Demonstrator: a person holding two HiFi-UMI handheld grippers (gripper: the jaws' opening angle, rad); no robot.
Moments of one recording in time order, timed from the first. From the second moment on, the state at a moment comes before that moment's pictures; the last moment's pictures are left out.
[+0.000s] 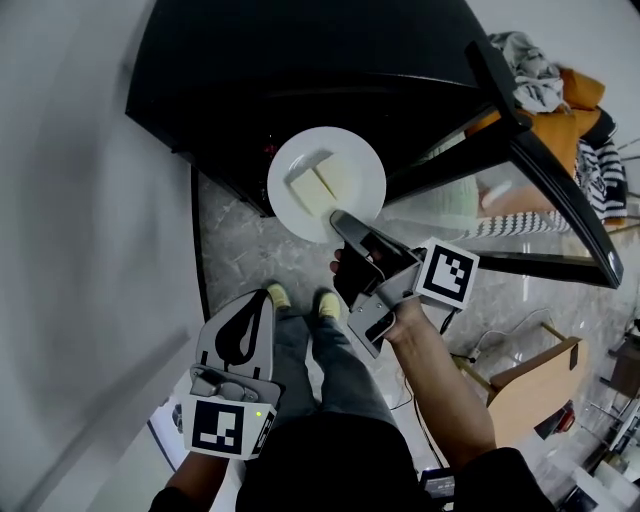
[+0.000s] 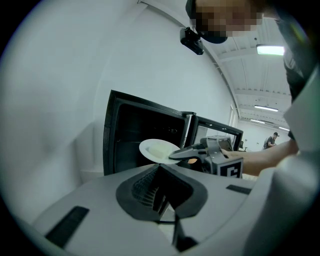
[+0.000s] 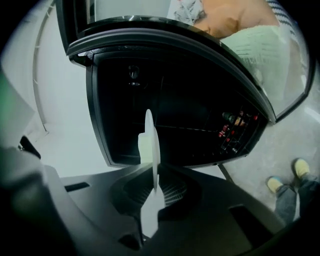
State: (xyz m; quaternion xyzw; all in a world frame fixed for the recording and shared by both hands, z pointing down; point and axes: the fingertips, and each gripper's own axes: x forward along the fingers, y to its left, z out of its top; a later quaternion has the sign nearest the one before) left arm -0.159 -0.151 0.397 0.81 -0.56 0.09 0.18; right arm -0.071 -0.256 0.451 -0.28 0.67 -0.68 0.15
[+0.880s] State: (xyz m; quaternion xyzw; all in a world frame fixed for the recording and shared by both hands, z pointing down) left arm -0.101 -0.122 0.322 0.82 -0.54 0.09 0.16; right arm 0.030 -0.128 0.342 -0.23 0.71 -0.66 0.08
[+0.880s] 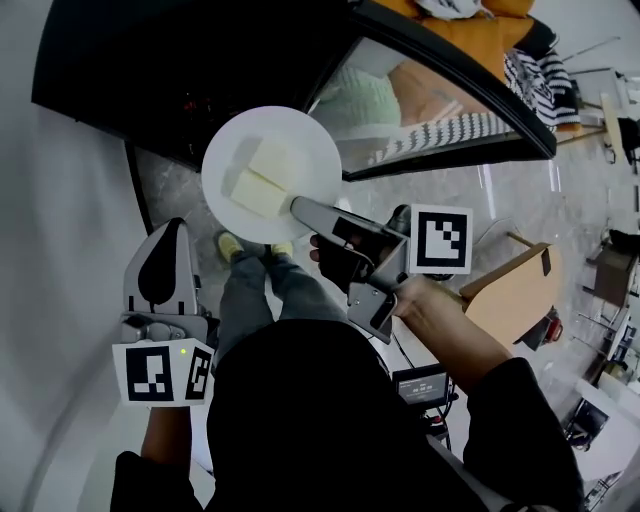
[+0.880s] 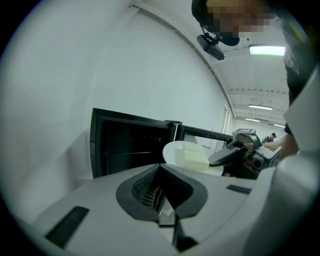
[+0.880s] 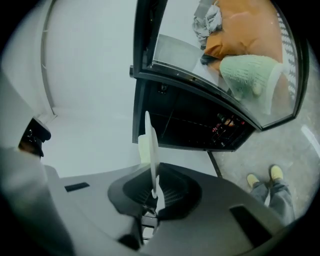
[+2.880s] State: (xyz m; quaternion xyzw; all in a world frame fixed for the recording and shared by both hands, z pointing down) left arm -0.024 -0.104 0.247 0.87 -0.49 0.04 0.09; right arm 0.164 -0.085 0.259 -0.32 0.72 -0.58 0.19
